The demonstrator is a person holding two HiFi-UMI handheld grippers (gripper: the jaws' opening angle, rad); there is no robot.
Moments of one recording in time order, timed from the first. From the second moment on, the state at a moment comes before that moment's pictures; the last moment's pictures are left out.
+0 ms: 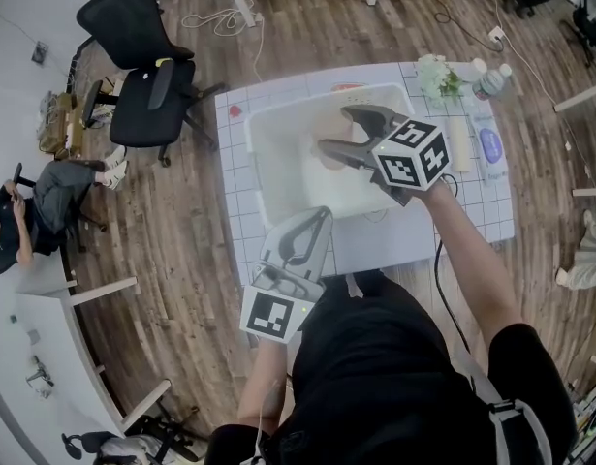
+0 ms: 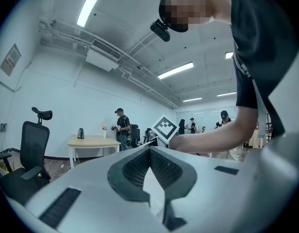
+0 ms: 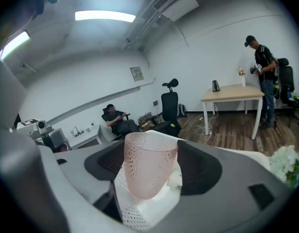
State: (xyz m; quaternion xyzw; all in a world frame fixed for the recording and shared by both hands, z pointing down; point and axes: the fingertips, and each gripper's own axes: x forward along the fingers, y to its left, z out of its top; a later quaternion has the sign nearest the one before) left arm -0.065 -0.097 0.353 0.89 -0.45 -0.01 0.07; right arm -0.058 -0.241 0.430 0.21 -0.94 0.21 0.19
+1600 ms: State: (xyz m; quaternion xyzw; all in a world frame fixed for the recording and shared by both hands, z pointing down) left arm -0.018 -0.061 0.343 0.86 -0.50 -0.02 0.06; right arm 0.049 -0.094 0.317 0.27 -0.96 -0.02 0.00
